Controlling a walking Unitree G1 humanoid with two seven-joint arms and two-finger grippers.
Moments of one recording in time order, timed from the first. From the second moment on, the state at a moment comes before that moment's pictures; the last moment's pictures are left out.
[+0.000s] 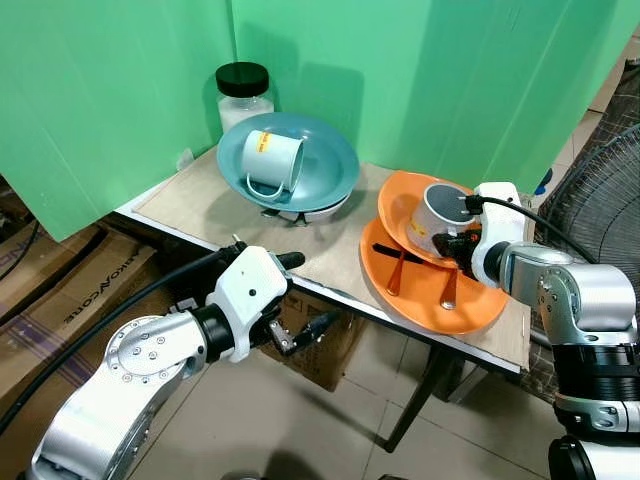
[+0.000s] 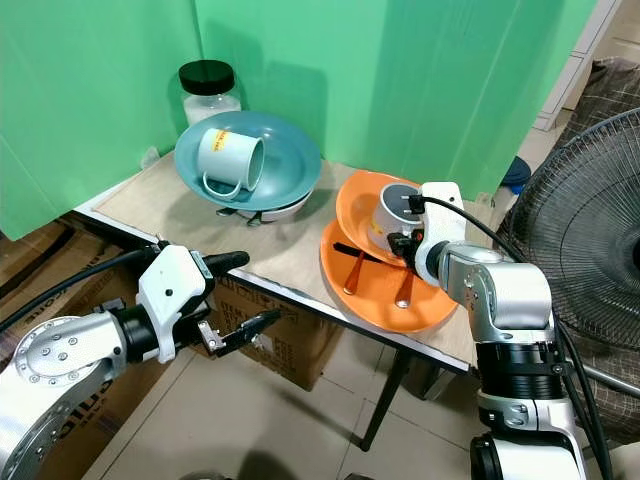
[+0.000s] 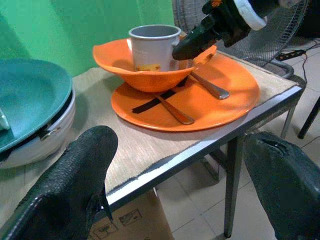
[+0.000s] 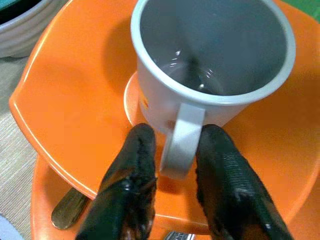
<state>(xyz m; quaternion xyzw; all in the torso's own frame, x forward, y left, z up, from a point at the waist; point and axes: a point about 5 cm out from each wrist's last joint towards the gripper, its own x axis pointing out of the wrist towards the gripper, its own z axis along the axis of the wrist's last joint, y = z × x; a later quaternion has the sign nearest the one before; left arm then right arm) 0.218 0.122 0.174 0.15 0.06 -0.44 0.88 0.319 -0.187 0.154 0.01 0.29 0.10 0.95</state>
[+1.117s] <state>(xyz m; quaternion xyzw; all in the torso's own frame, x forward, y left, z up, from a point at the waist) 0.233 0.127 0.189 0.13 -0.01 -0.29 0.95 0.276 -0.179 0.205 0.01 0.05 0.10 0.99</state>
